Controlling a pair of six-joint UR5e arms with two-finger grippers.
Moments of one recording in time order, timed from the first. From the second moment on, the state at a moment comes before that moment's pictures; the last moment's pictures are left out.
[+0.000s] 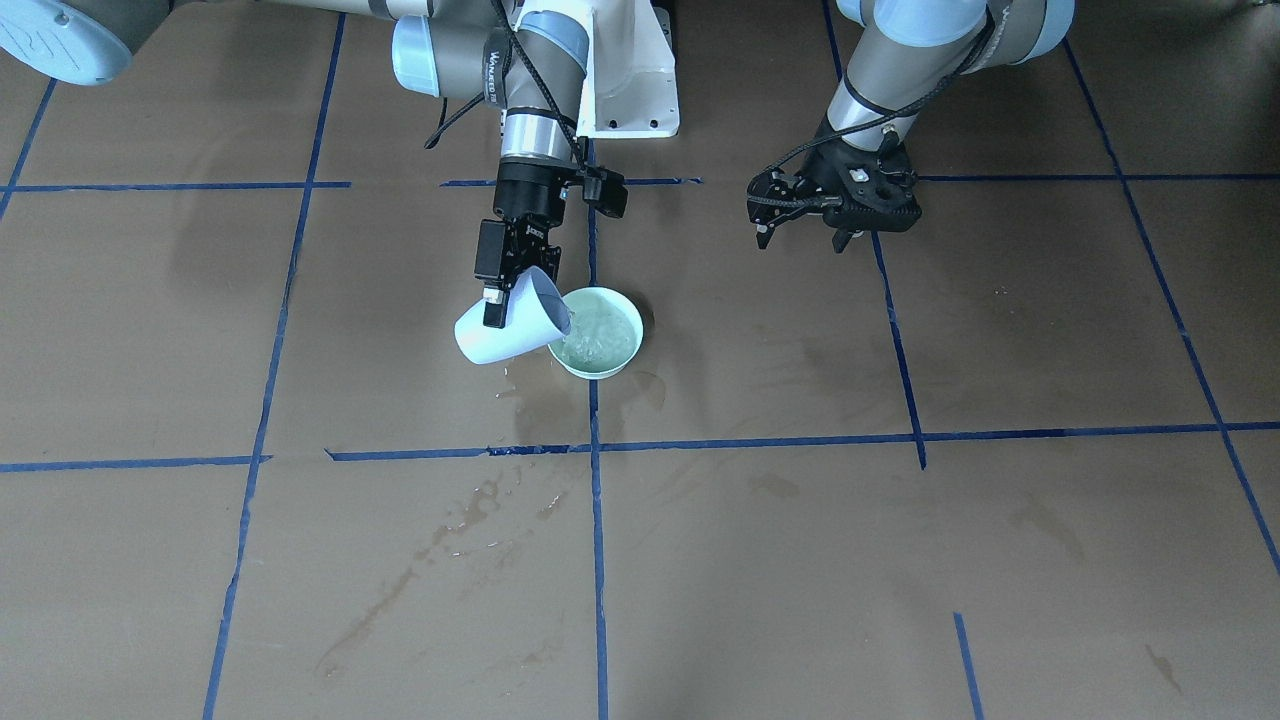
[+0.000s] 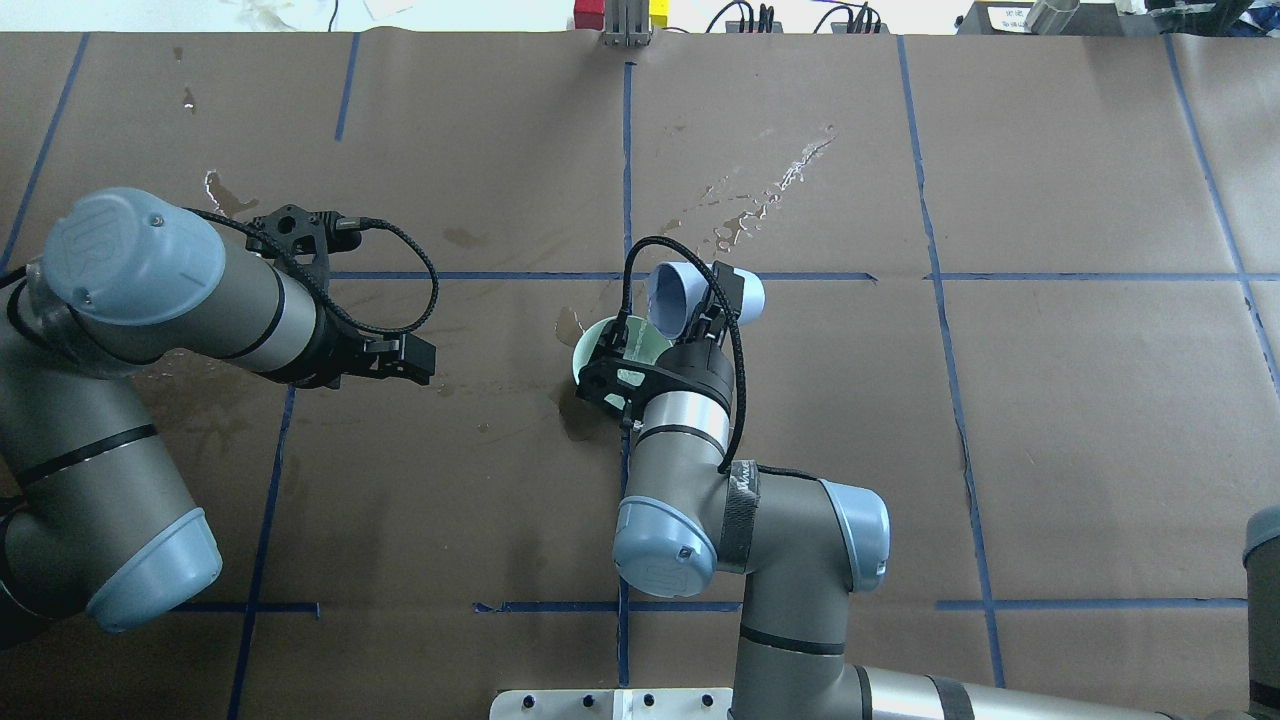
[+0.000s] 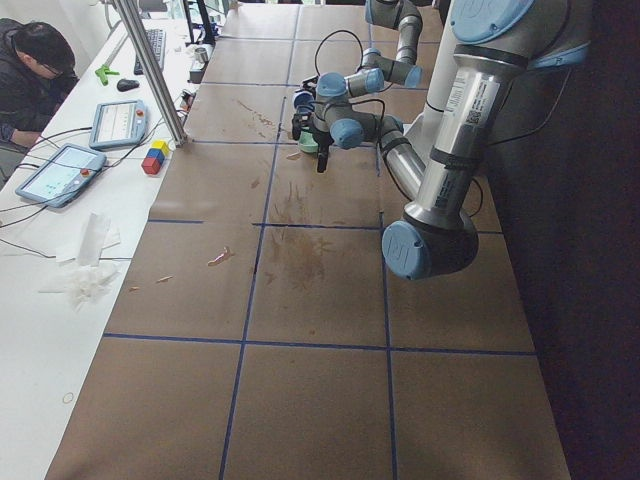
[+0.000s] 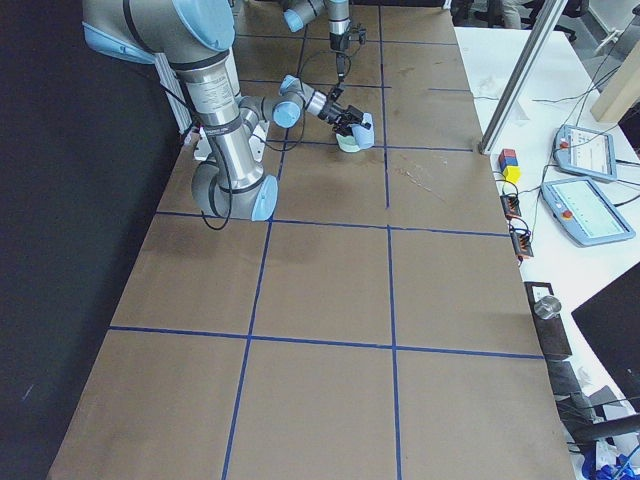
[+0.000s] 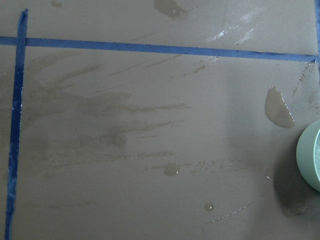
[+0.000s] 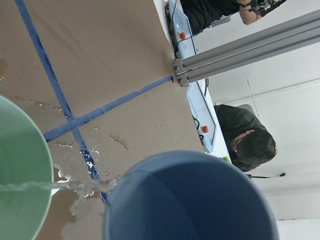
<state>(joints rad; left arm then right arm) -0.64 -1.90 -2.00 -1.69 -1.95 -1.18 0.24 -0.93 1.65 -1.60 0.60 0.32</state>
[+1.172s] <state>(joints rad) -0.64 -1.90 -2.00 -1.69 -1.95 -1.18 0.25 -0.94 1.69 -1.45 0.64 0.55</state>
